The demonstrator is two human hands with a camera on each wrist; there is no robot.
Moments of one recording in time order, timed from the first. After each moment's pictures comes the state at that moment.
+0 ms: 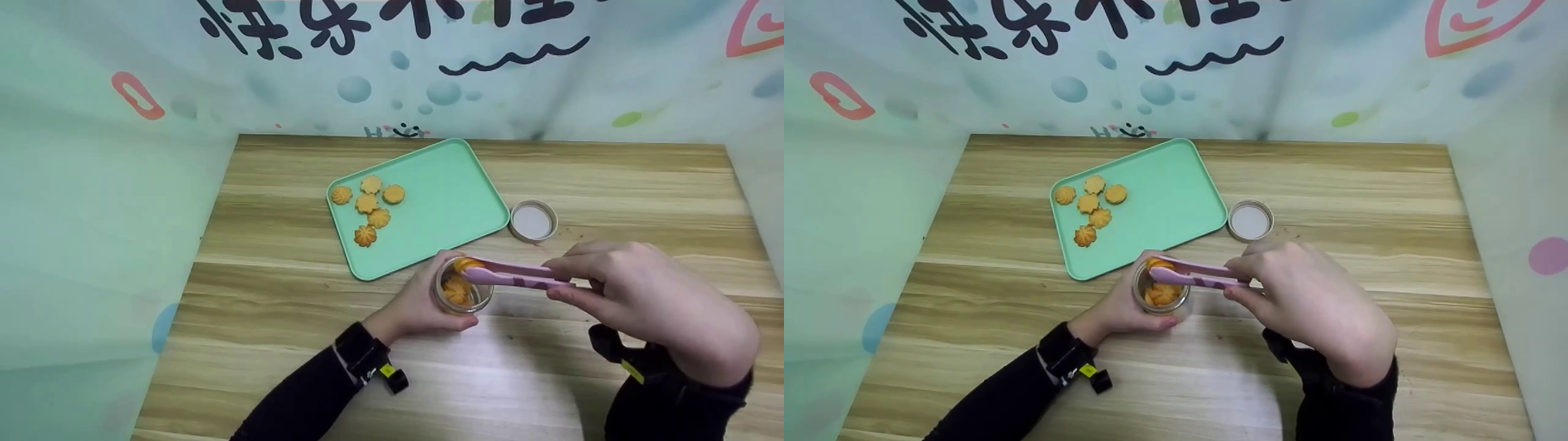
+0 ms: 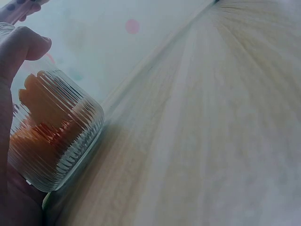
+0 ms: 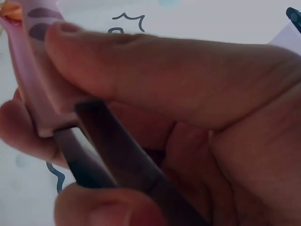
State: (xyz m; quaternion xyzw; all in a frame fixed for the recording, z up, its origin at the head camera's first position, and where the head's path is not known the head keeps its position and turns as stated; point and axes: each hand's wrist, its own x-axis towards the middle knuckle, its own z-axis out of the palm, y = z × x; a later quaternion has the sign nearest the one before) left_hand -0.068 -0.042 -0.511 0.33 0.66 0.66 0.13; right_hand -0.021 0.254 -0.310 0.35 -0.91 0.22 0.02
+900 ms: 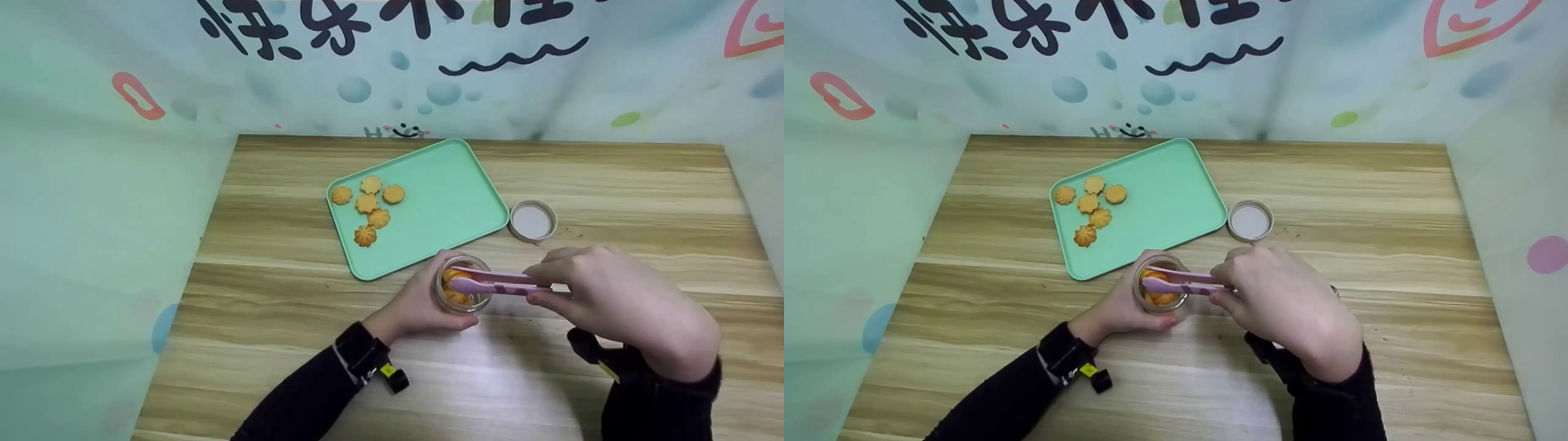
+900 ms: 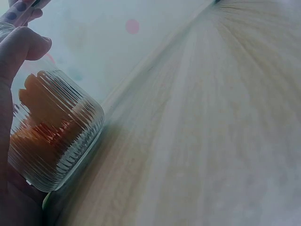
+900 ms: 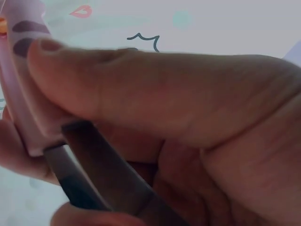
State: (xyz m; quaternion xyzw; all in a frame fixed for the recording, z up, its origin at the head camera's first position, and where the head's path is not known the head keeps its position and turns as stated) left_hand -0.066 -0.043 -0.510 0.31 0.67 0.66 0.15; right_hand -0.021 0.231 -0.311 0.33 -0.92 0.19 -0.04
